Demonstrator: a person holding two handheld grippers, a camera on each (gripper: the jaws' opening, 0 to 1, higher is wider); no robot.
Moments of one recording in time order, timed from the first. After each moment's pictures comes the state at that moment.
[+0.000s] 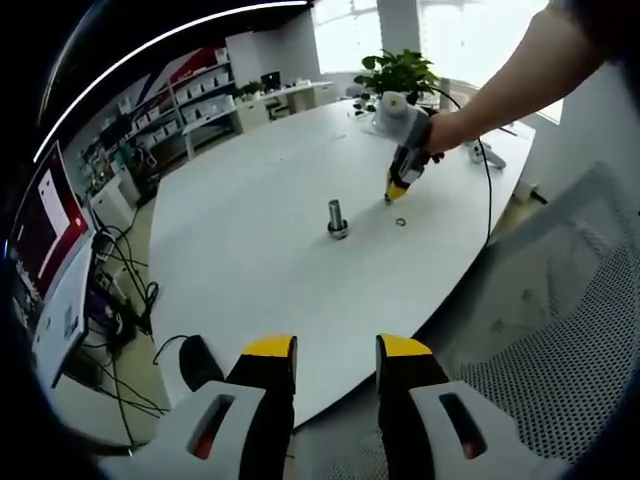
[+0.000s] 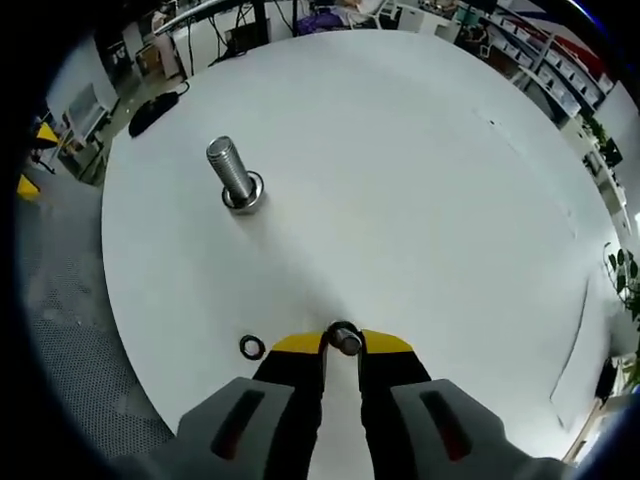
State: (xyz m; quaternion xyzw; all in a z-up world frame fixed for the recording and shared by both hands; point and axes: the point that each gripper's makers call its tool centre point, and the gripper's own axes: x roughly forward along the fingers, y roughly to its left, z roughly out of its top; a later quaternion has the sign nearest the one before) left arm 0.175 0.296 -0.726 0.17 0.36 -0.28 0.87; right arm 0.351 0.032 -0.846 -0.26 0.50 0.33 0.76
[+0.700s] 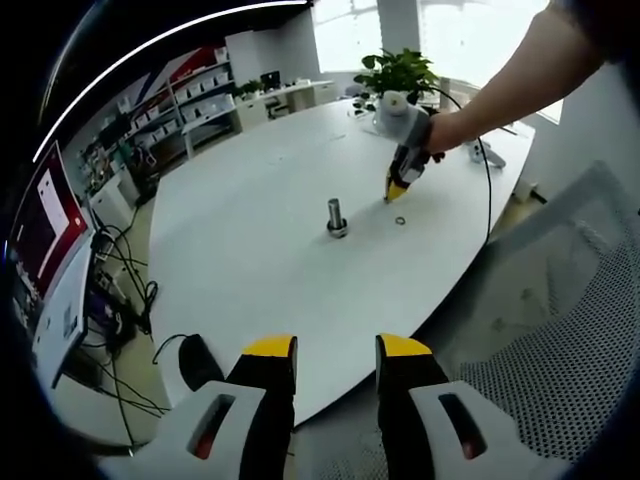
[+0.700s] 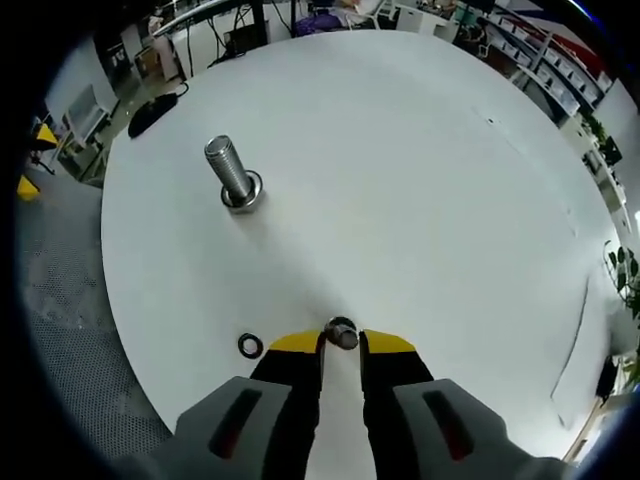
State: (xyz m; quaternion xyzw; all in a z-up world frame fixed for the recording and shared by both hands) left arm 0.174 0.296 -0.727 0.18 0.37 -0.28 0.87; right arm 0.348 0.026 -0.851 -0.26 0.50 0.33 0.76
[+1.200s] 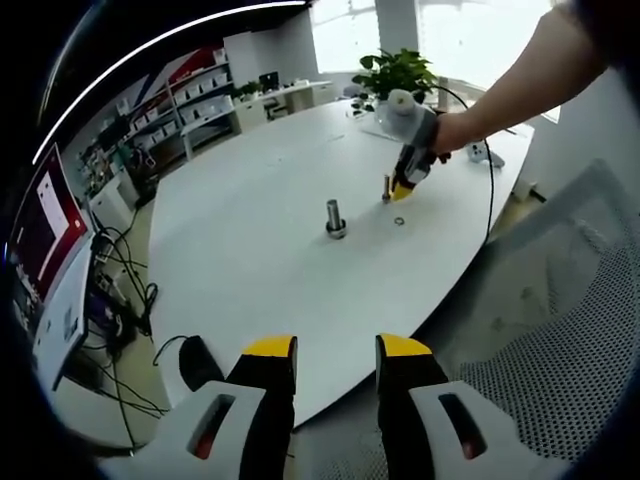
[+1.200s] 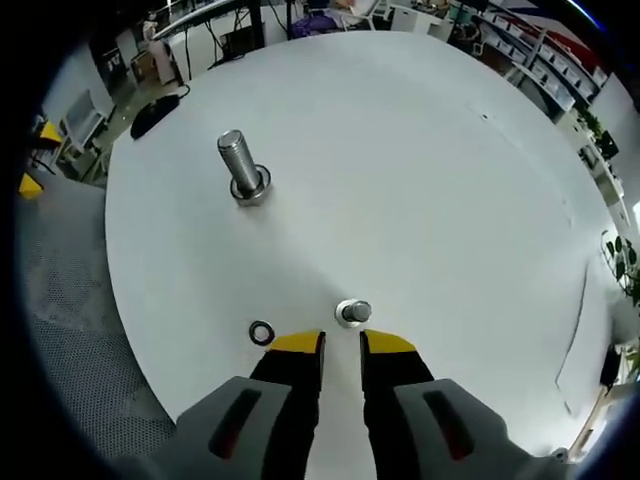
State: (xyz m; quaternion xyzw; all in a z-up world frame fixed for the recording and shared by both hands) left arm 0.174 0.295 -0.726 0.18 0.36 -0.28 0.87; right arm 0.335 0.026 -0.852 -0.25 0.50 0.32 0.76
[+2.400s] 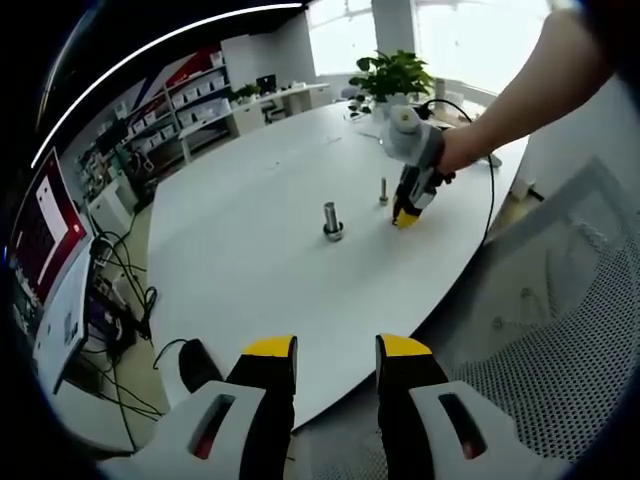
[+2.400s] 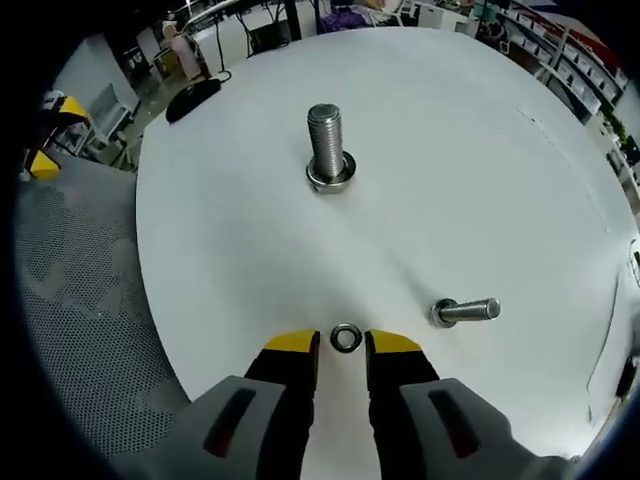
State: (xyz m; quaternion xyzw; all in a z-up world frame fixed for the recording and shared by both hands) left arm 0.173 0.293 -0.724 0.18 0.36 -0.29 0.87; right arm 0.295 0.066 -0.866 -0.25 0.51 0.38 0.73
